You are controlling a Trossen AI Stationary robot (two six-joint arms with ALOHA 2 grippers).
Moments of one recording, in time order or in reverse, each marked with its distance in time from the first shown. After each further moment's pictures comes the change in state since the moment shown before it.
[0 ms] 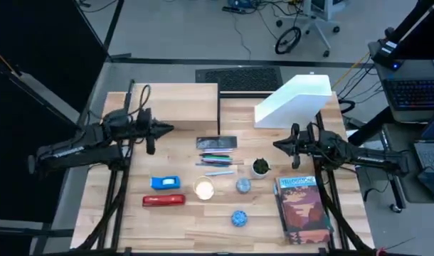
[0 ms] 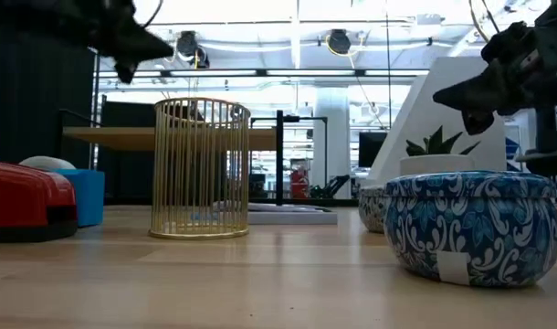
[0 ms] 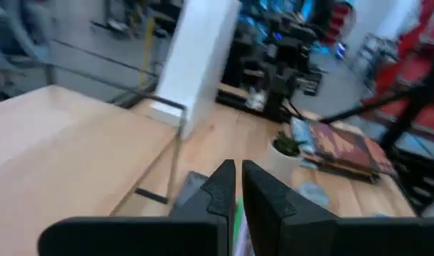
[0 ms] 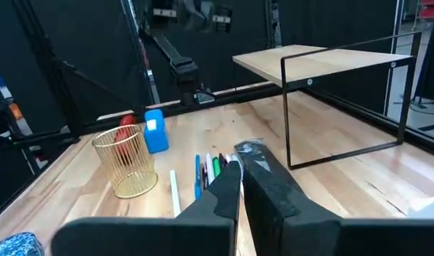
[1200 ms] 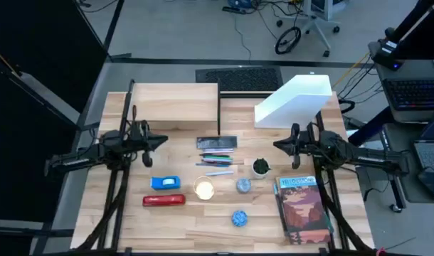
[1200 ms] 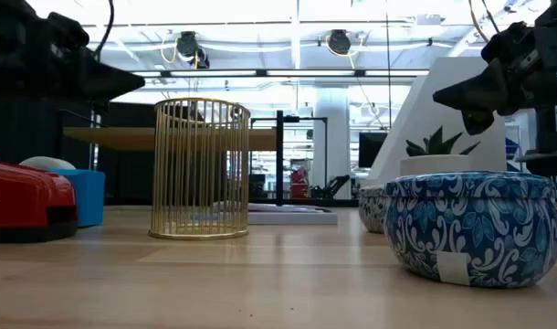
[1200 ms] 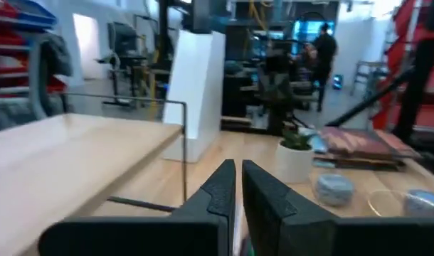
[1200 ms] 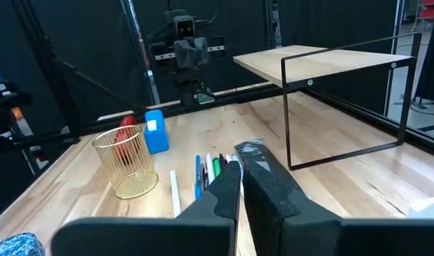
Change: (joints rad) left arm -0.148 -0.492 -0.404 0.136 -0.157 0.166; right arm 0.000 0.000 0.000 0.002 -0.001 0.001
